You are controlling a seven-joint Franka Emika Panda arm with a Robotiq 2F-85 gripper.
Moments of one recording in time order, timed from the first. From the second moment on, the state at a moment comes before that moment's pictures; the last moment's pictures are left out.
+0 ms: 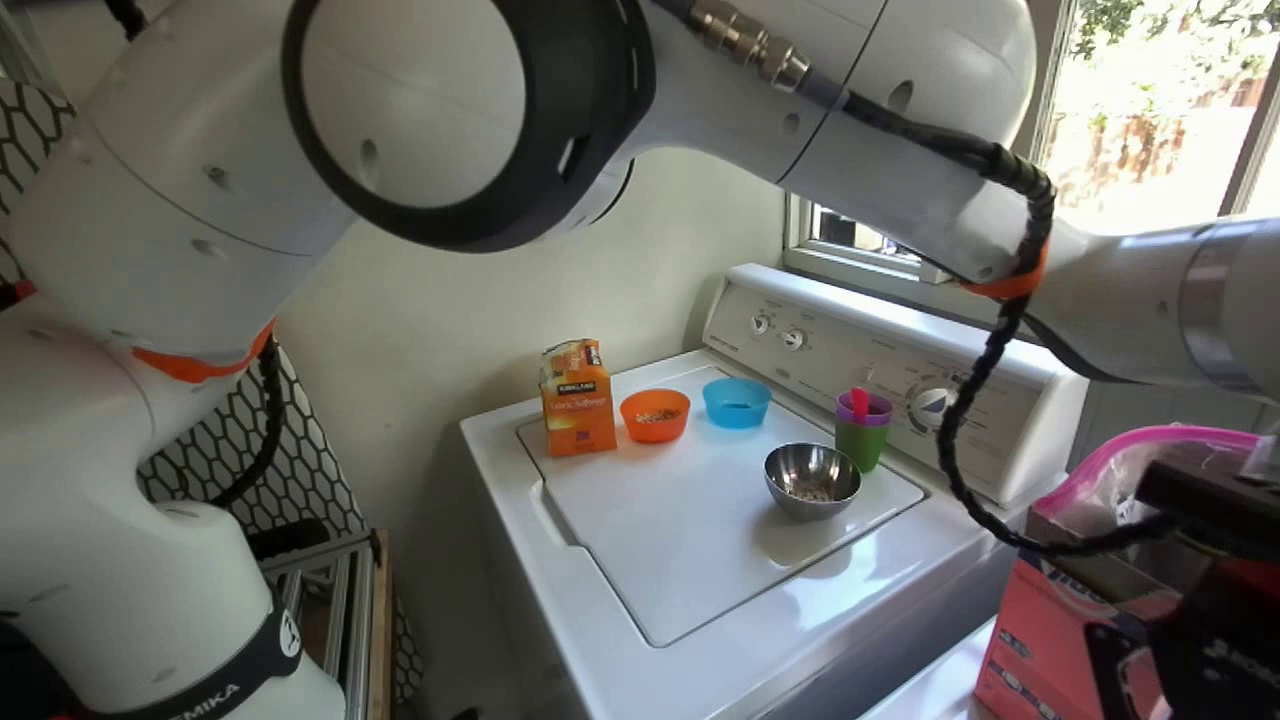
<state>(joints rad) -0.35 0.88 -0.18 -1.16 -0.27 1.46 -0.54</state>
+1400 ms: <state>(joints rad) -0.29 0.30 -0.14 -2.05 -0.33 2.02 -0.57</state>
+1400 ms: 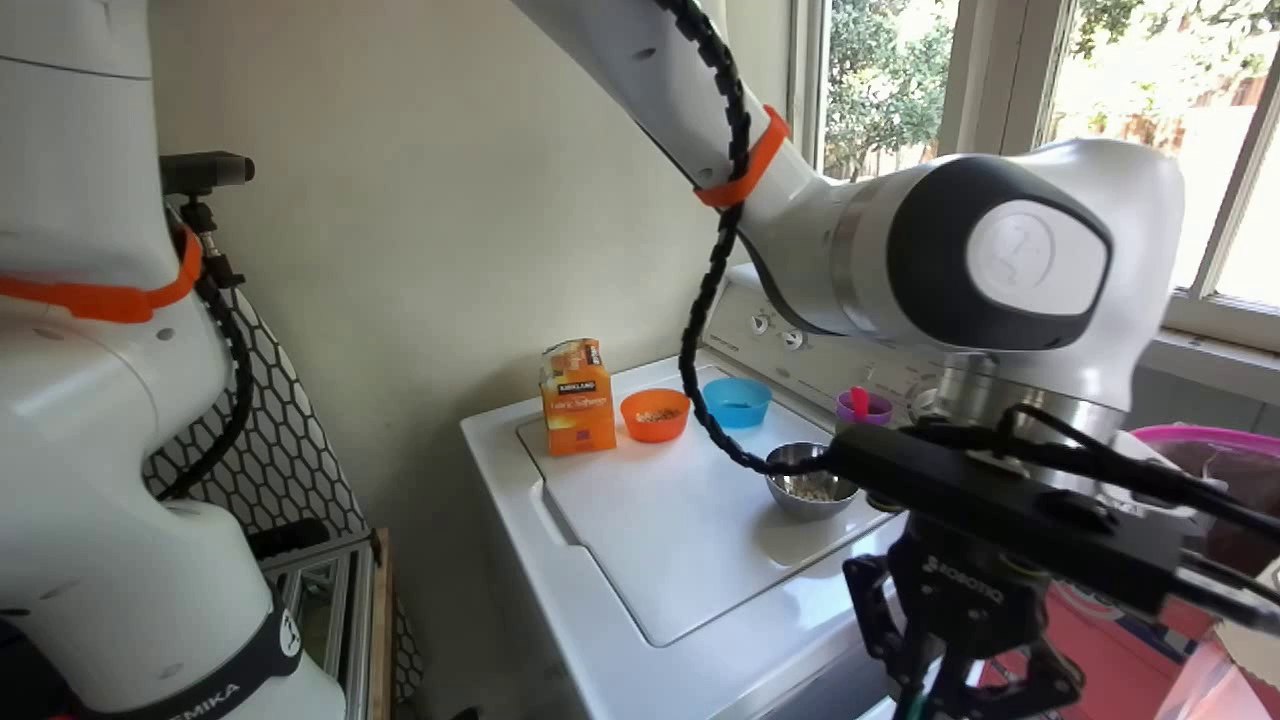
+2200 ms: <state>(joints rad) -0.07 0.13 -0.02 -2.15 -0.41 1.81 -0.57</state>
